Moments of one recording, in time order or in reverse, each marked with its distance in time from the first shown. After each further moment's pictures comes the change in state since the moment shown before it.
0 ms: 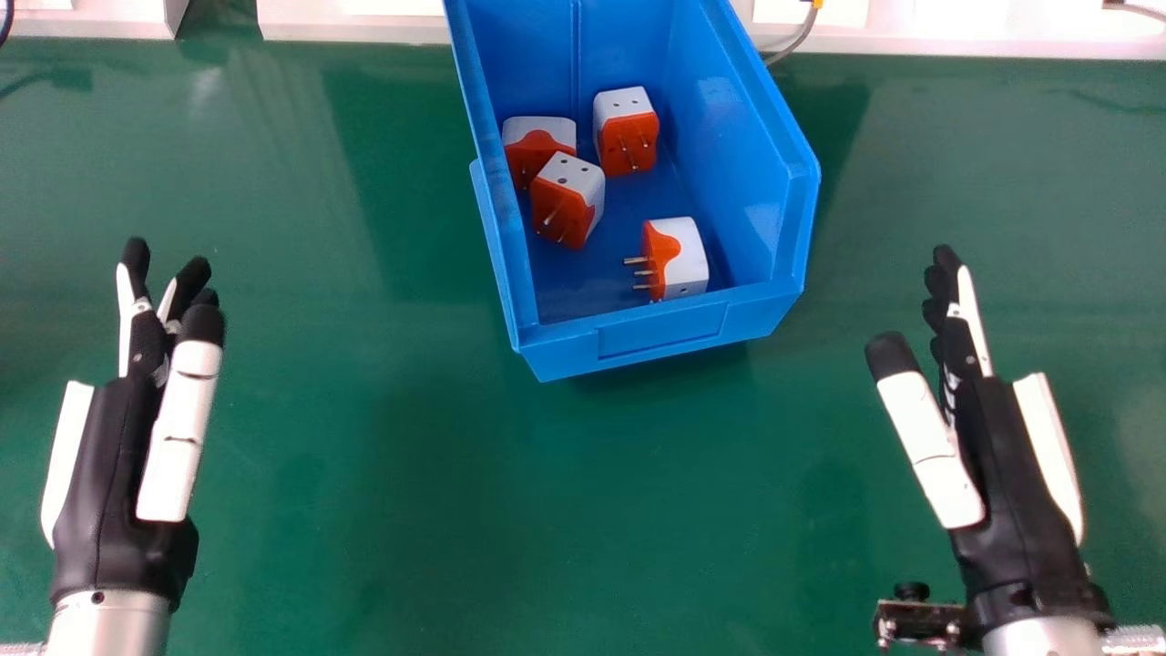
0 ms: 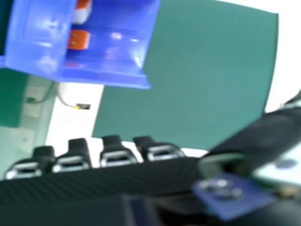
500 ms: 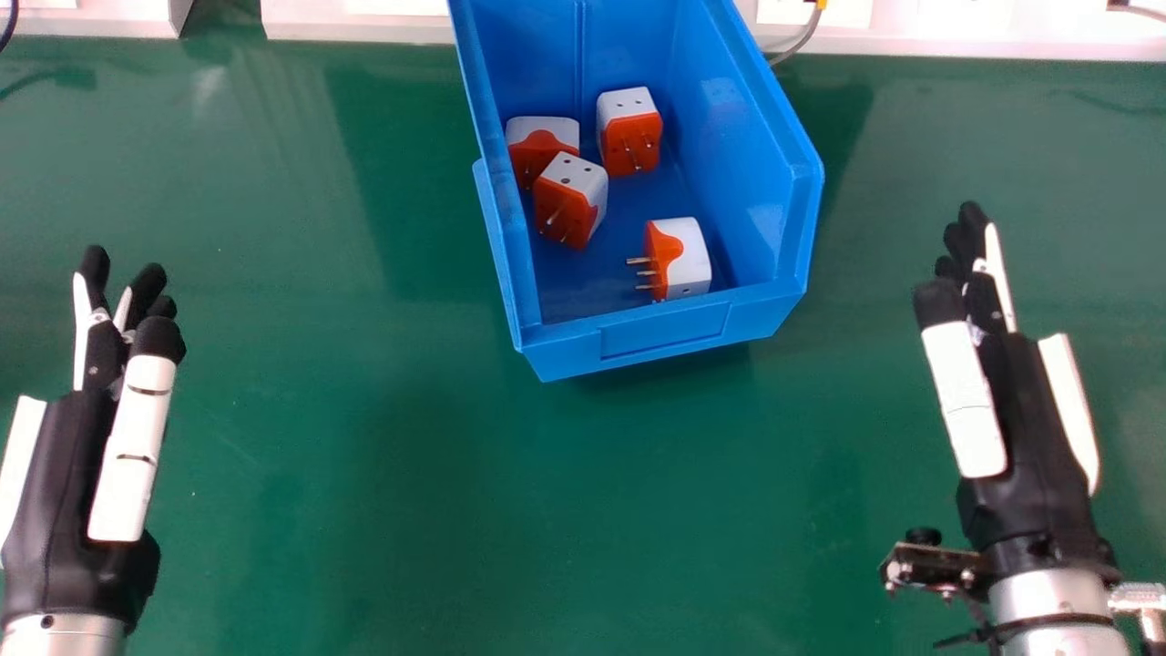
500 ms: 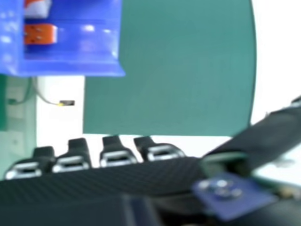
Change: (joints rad) left arm 0.053 0.026 0.045 -0.054 -0.047 0.002 -0.037; right arm -0.083 0.020 -0.056 0.039 0.116 0.003 0.044
